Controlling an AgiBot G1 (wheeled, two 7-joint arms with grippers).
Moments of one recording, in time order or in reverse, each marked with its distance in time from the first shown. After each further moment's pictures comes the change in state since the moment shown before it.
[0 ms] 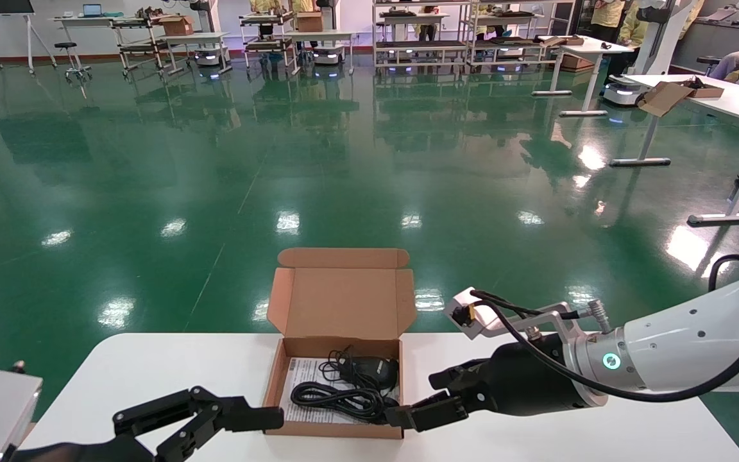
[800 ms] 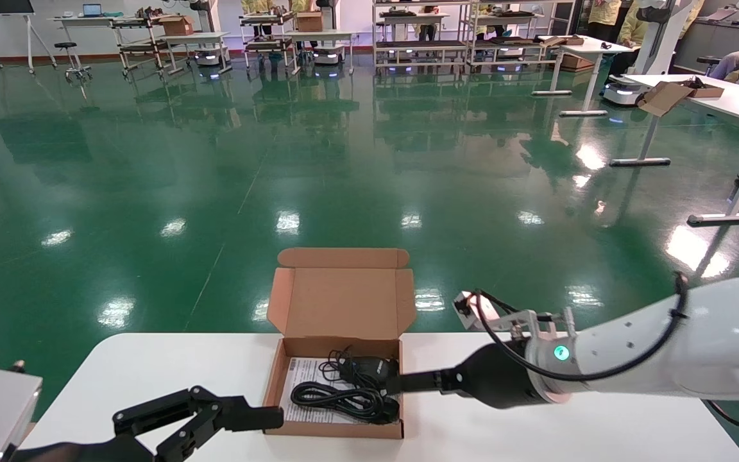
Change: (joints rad) left arm 0.000 0.000 0.001 0.001 -0.001 0.000 0.001; right arm 0.001 -0.134 -0.050 -0.143 -0.111 0.217 0.417
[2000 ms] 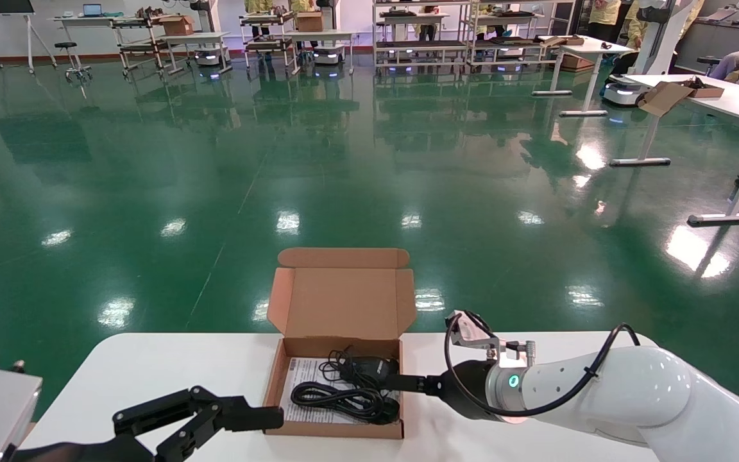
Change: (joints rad) left arm 0.000 0.000 0.001 0.000 -0.001 0.000 0.001; right arm -0.096 -0.111 -0.147 -0.099 0.049 0.361 0.073
